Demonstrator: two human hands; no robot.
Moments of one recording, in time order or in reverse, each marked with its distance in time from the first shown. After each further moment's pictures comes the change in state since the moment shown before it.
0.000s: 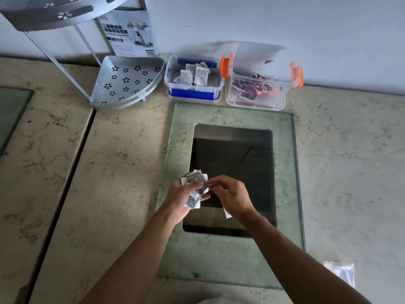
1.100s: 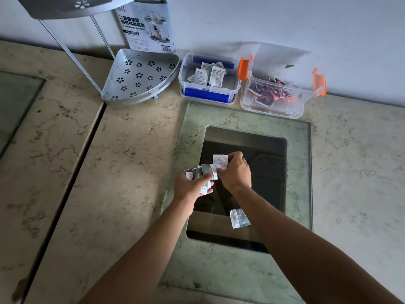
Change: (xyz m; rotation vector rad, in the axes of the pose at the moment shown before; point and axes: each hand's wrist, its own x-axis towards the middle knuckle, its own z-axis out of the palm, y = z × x) left_hand 0.027 0.013 0.010 0.158 0.306 0.073; right_hand 0.094 -0.008 0.016 -0.398 0.151 0.286
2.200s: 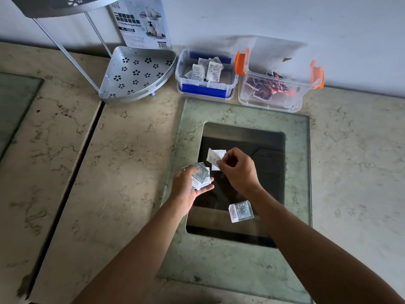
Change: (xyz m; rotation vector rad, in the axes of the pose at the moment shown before) left_hand -0.006 0.004 -0.003 -0.241 -0.047 -0.133; right_hand -0.017 0.012 -0.028 0.324 -0.052 -0.219
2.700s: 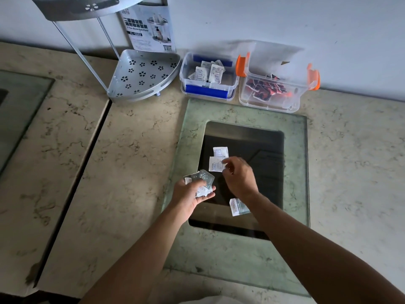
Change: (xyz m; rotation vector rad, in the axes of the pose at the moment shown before) left_hand -0.024 -0.022 -0.024 0.077 -0.060 0.016; right_hand -0.024 0.014 0.012 -0.224 -0.009 0.013
